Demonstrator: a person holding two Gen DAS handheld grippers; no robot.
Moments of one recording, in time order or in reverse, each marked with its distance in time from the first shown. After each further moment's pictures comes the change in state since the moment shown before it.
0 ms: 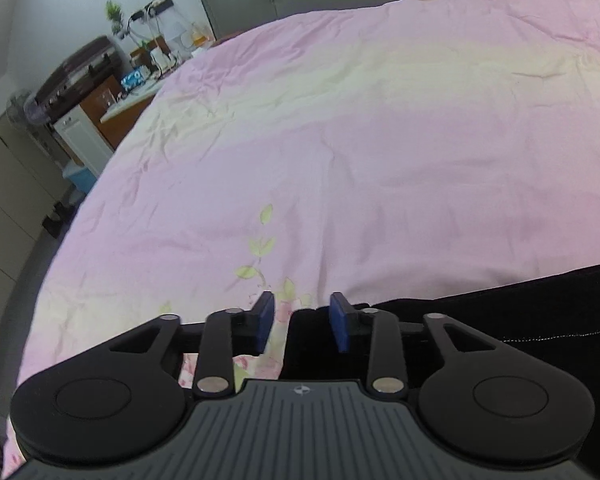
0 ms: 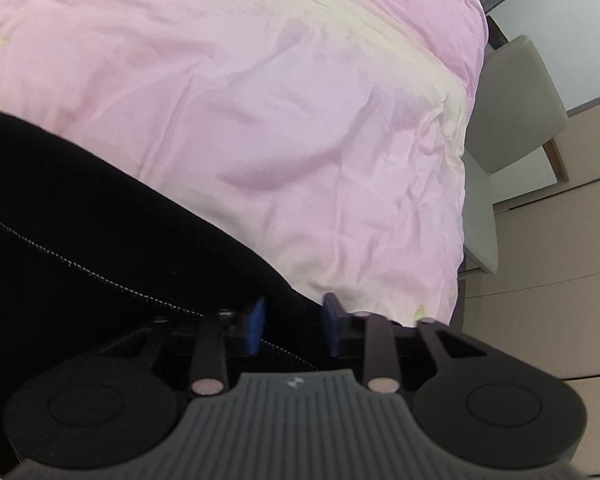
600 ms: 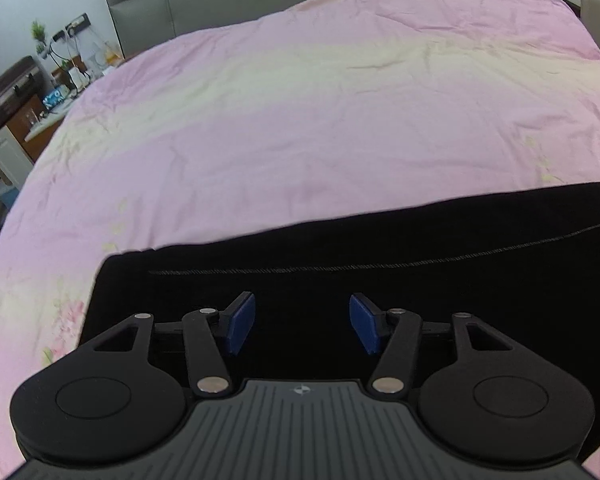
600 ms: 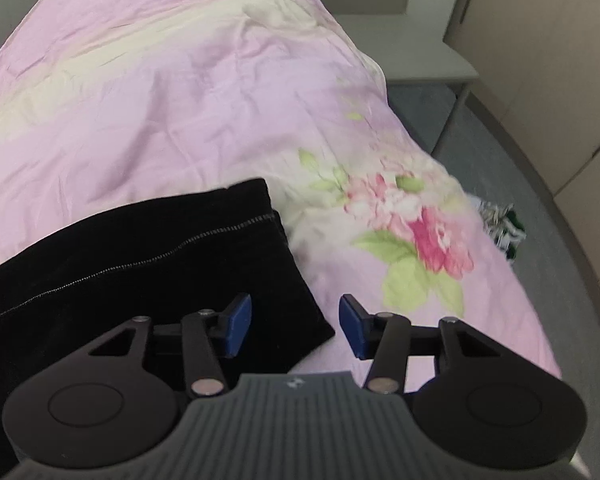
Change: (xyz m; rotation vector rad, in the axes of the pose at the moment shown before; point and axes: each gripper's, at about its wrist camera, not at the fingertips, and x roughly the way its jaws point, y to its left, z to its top) left arm -0.090 -0.107 -0.045 0.043 0.011 -0.269; right arm -0.002 -0.134 -0.155 0.778 0.035 0.258
